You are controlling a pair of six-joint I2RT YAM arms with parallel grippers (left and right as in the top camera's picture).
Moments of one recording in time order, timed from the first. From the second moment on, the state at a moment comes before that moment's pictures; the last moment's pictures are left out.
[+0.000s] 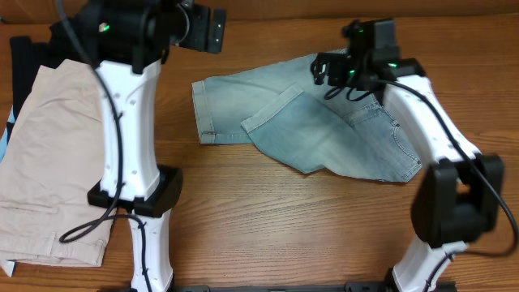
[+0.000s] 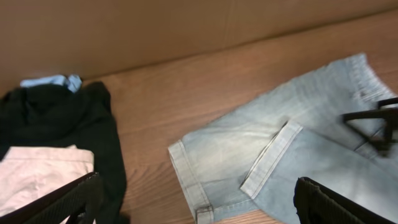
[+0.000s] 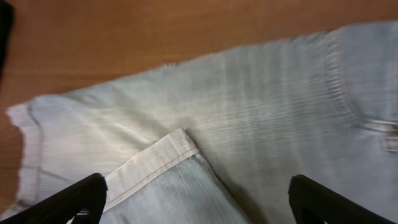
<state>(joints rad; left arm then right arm) -0.23 2.24 3.13 -1.68 -0.01 -0.01 0.17 1.98 1.59 -0.54 -0.24 0.19</state>
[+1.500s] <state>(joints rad) -0.20 2.25 2.89 -1.67 -0.04 -0.01 0.26 2.01 1.70 -0.97 -0.35 0.12</state>
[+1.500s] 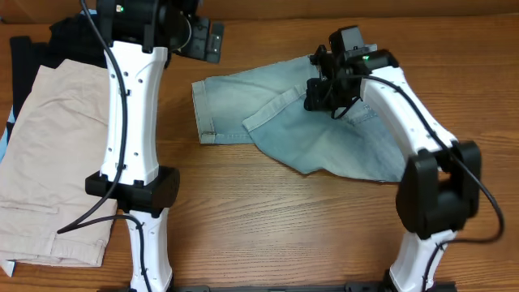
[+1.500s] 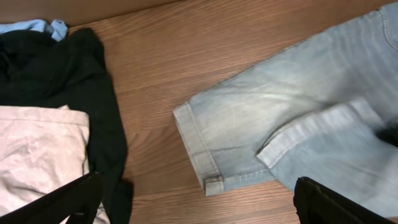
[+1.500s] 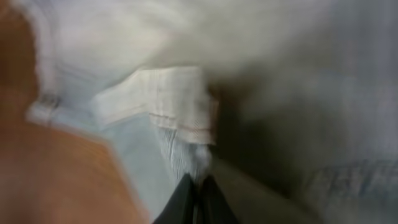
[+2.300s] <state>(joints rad) -0.19 2.25 2.89 -1.67 -0.04 -0.01 0.93 1.93 1.71 -1.37 -0.38 0.33</state>
